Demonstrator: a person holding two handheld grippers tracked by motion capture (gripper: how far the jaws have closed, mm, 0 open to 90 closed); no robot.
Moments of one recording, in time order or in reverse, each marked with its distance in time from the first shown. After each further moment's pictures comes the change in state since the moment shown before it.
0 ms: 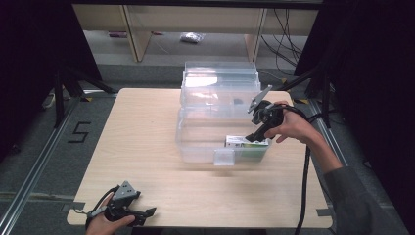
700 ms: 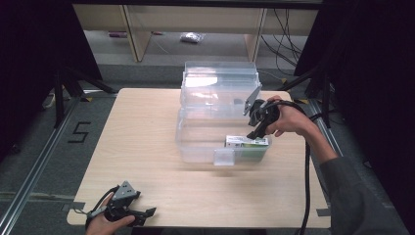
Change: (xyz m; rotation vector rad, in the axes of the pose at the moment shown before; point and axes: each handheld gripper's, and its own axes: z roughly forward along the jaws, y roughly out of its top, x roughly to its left) left arm 0.000 0.000 -0.001 0.007 -0.001 0.001; right arm -0.004 0.014 0.002 0.113 0.030 -0.151
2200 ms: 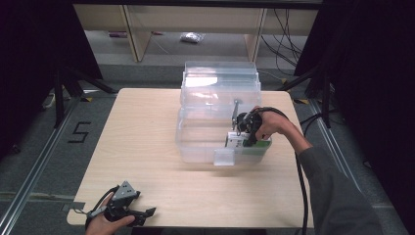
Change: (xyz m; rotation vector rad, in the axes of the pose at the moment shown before) left arm 0.000 -0.001 0.000 -0.009 -0.001 0.004; right arm -0.018 0.013 0.076 0.270 0.116 -0.194
